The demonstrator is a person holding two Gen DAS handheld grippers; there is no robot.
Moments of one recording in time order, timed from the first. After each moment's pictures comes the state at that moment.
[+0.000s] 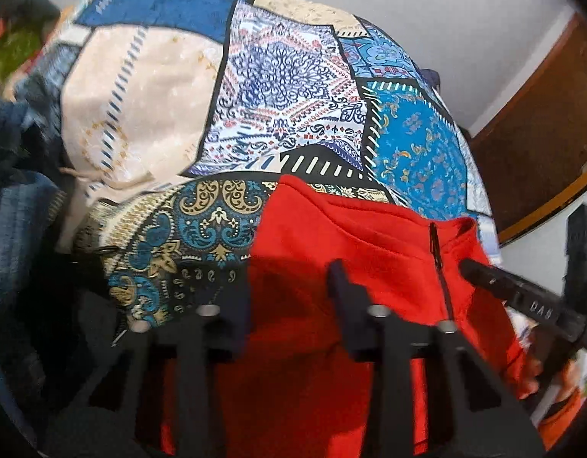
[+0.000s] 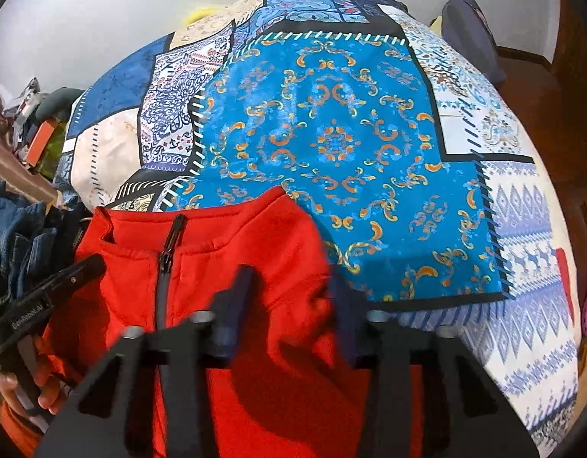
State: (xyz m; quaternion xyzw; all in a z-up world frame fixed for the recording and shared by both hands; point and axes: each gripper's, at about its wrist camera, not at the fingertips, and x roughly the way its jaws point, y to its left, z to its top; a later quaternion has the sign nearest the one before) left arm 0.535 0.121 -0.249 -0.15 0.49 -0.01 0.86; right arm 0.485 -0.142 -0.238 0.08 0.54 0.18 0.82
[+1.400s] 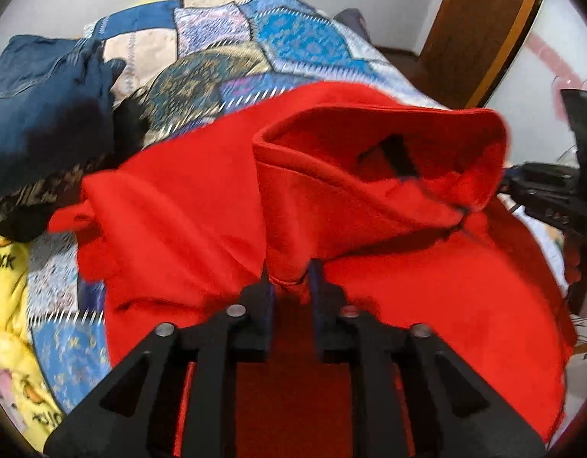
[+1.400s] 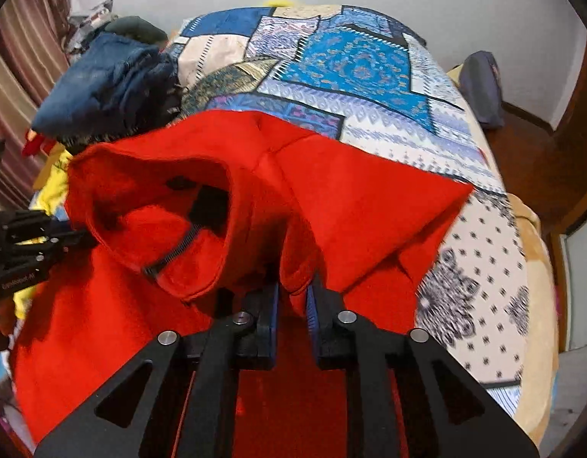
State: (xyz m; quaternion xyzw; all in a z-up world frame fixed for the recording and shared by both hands) left arm 0.239 0.039 -0.215 -0.01 0.52 -0.08 0.85; right arm 0.223 -0.190 -0.204 -0.06 0.49 0.23 0.84
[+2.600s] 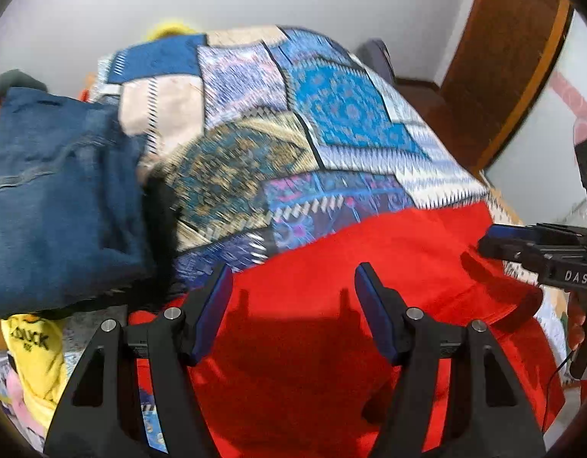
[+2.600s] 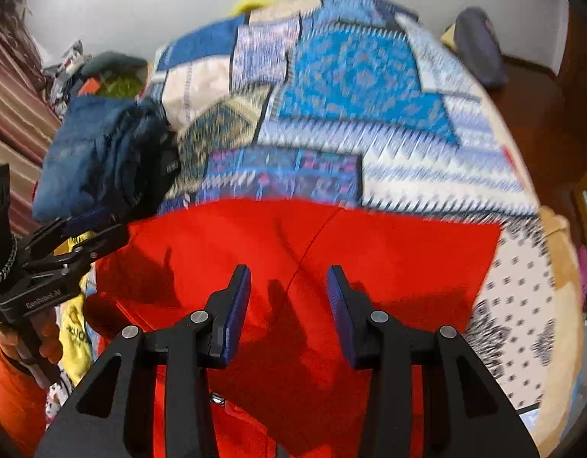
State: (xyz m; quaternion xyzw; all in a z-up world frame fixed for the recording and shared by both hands) left arm 0.343 0.069 -0.171 -0.02 0.49 -0.06 0.87; right arm 0.300 -0.157 -0.183 0.05 0.55 0.23 0.80
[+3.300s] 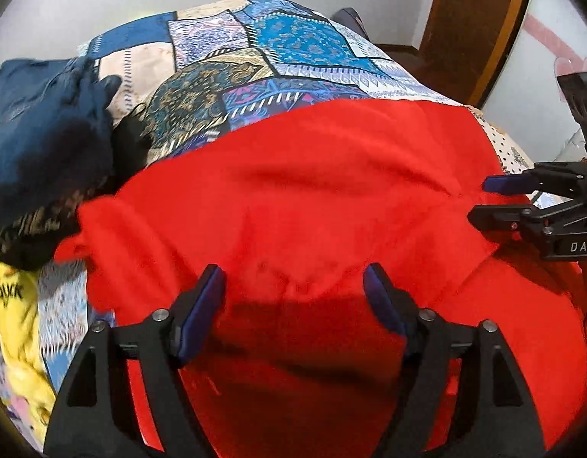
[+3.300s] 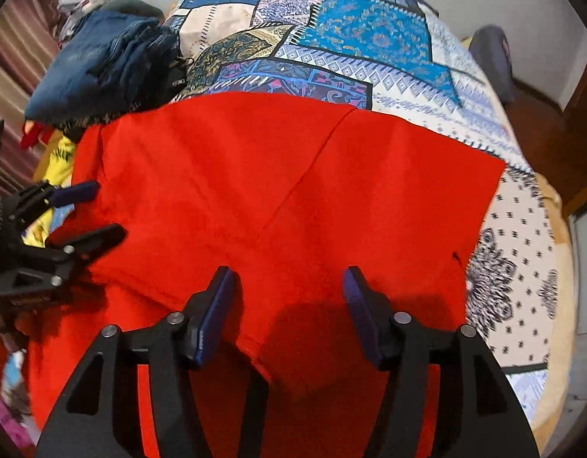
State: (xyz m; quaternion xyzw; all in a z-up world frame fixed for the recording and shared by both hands) left arm 0.247 0.042 -0.226 0.03 0.50 -0.08 0.86; right arm 0.221 -0.155 -0.219 -0.06 0.54 0.23 0.81
